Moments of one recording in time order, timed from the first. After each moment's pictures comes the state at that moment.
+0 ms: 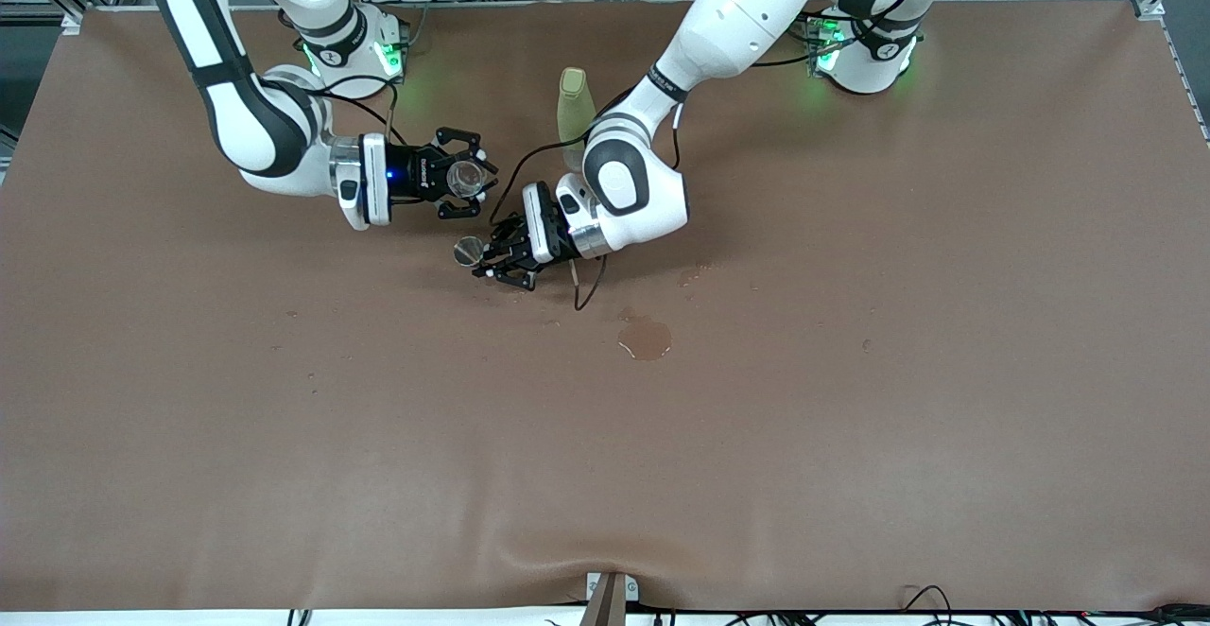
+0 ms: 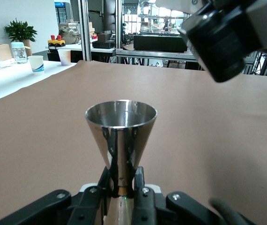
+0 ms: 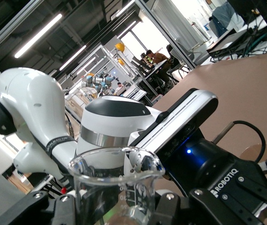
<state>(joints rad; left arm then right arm) -0.88 0.91 -0.07 -1.38 -2.19 2.61 2.44 0.28 0.05 0.01 -2.54 1.81 1.81 -1.87</state>
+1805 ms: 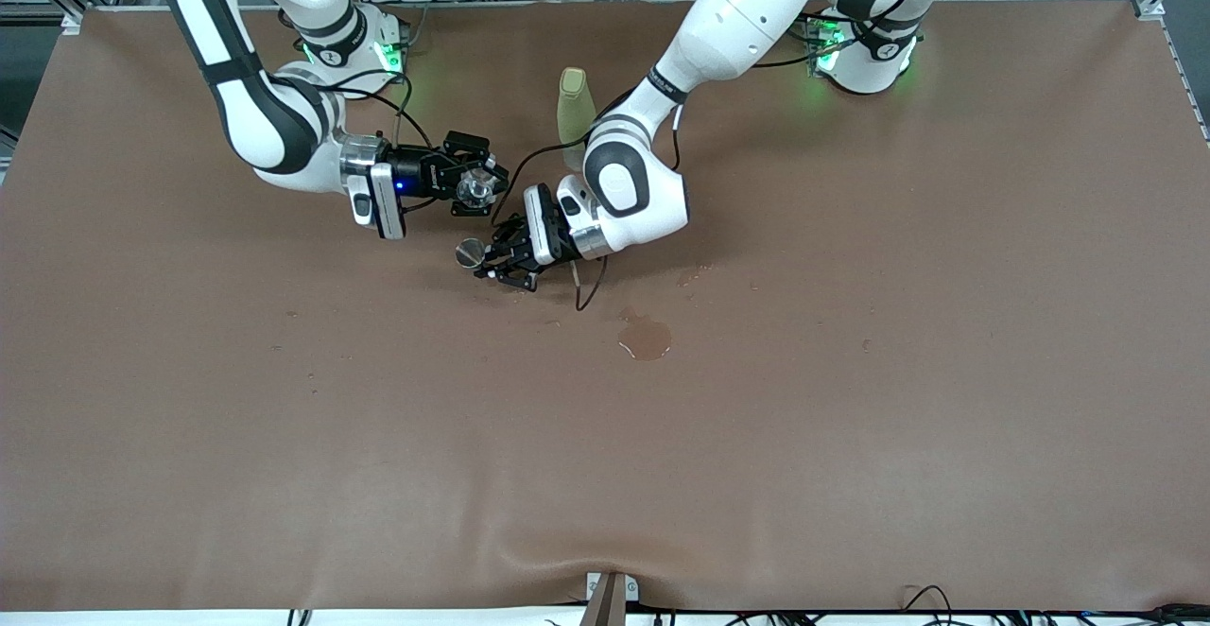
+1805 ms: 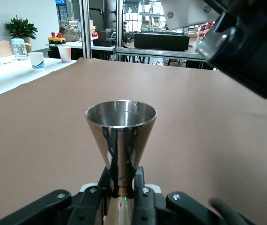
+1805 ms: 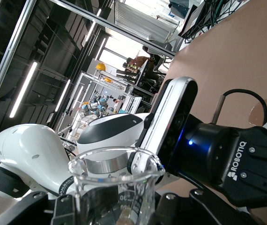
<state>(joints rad) -0.88 0.91 -0.07 -1.38 -2.19 2.61 2.43 0.30 0.05 0.03 -2.53 1.89 1.85 -1.49</state>
